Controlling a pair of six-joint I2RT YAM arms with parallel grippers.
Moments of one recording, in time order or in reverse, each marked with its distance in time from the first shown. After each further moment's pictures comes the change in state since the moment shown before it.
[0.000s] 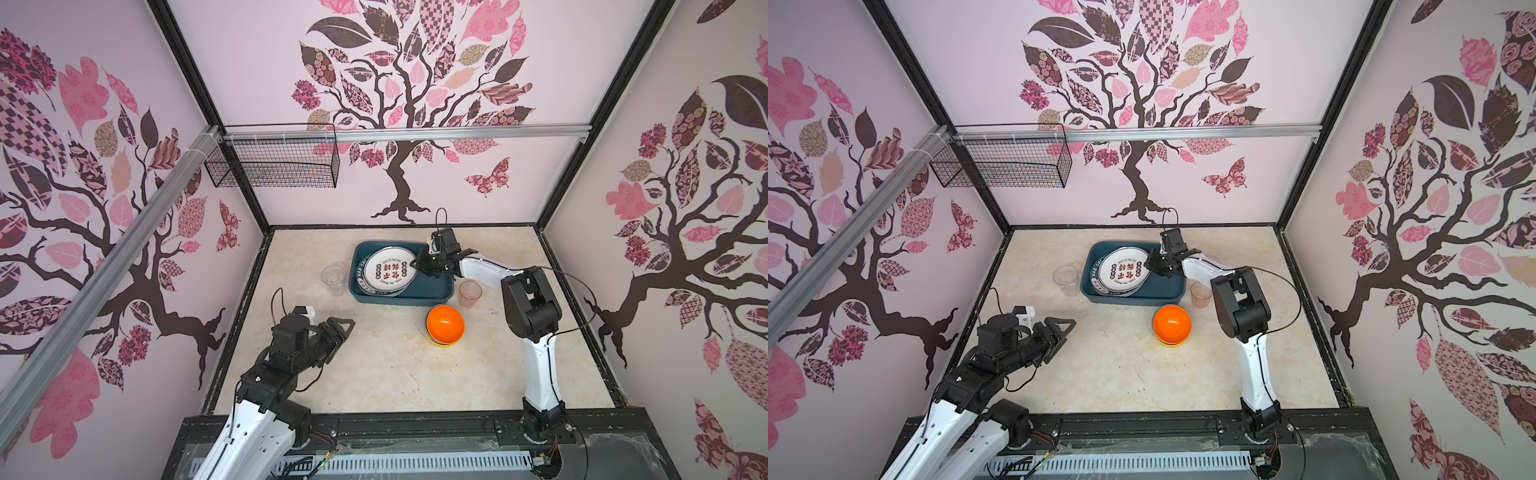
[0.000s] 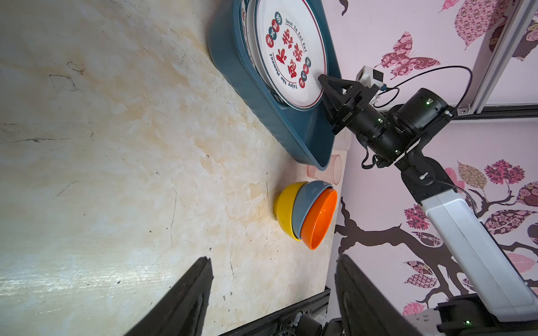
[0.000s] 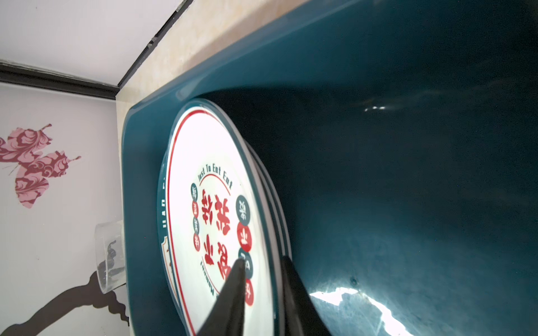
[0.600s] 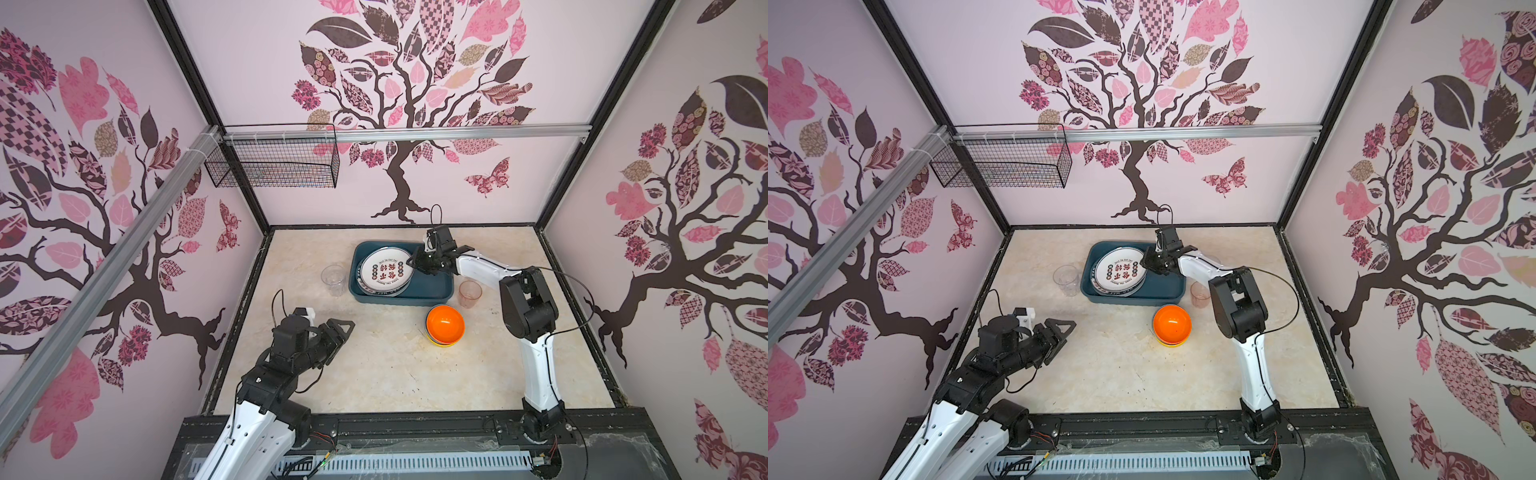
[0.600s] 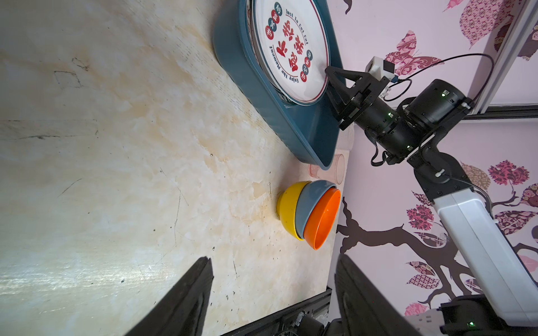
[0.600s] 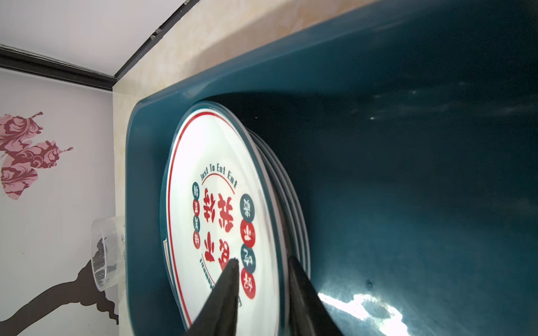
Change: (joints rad) left arm 0.000 -0.014 -0.018 0.001 0.000 -0.001; right arm 0.032 0.009 0.070 -0.070 0.028 -0.035
